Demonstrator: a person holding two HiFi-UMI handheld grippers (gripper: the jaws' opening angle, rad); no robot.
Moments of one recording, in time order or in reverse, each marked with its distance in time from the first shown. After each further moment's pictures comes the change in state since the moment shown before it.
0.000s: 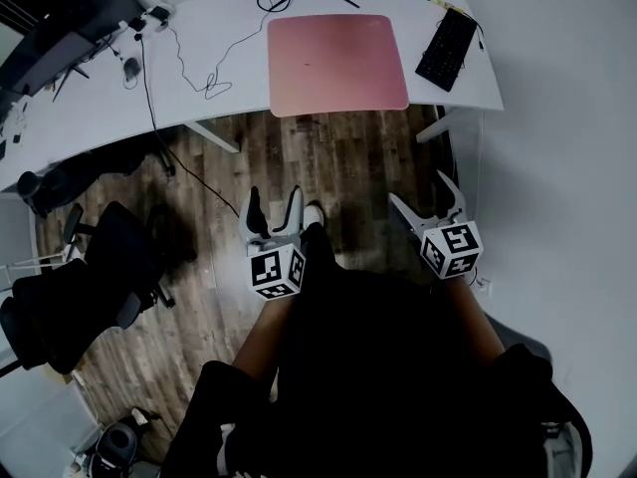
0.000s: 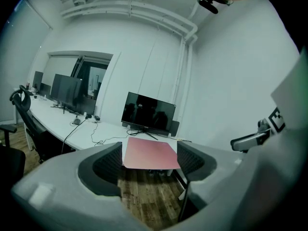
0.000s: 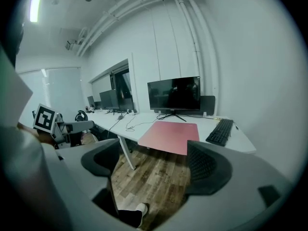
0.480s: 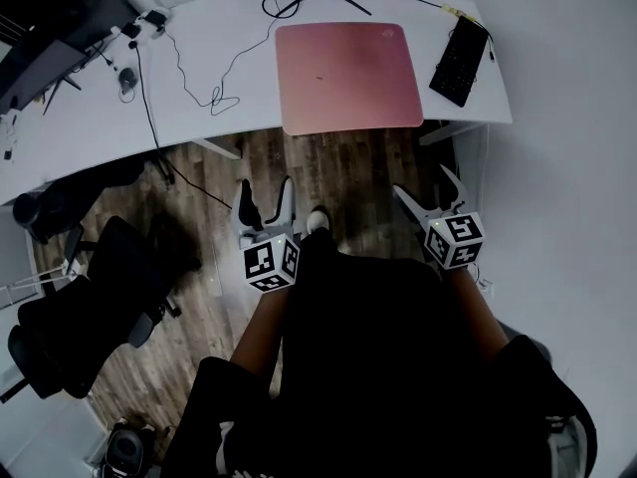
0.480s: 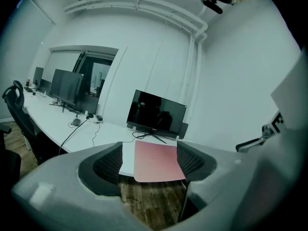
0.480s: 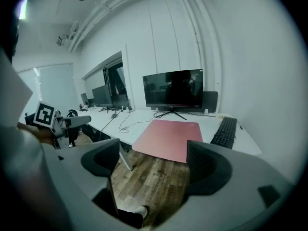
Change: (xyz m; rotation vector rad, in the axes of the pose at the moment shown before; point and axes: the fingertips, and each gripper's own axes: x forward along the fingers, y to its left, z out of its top) left arm 0.086 0.086 0.034 -0.040 0.018 0.021; right arm 0.098 -0.004 0.039 0.024 0.065 -0.042
